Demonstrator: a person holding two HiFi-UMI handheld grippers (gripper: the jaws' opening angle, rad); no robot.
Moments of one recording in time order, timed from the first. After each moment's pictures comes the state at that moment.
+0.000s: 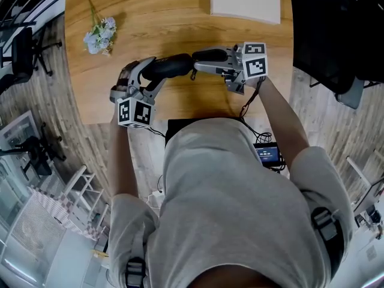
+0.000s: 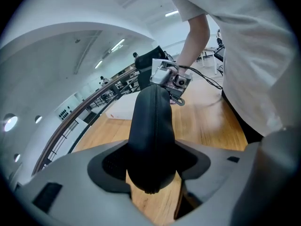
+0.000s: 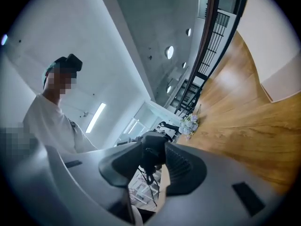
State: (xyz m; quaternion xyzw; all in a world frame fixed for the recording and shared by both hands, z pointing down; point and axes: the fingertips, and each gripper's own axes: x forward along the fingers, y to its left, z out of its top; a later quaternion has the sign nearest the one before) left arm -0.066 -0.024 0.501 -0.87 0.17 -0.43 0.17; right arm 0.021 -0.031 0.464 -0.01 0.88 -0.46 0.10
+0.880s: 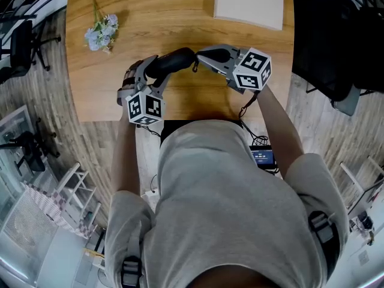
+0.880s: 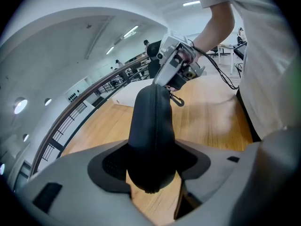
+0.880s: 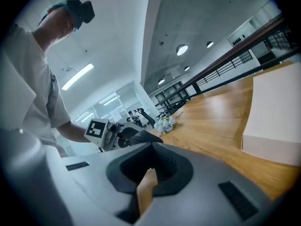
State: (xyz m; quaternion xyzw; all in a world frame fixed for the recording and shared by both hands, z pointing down) left arm -0.066 -0.035 0.527 -0.84 0.24 -0.46 0.11; right arm 0.025 -0.049 0.486 -0.15 0.94 -0.30 -0.07
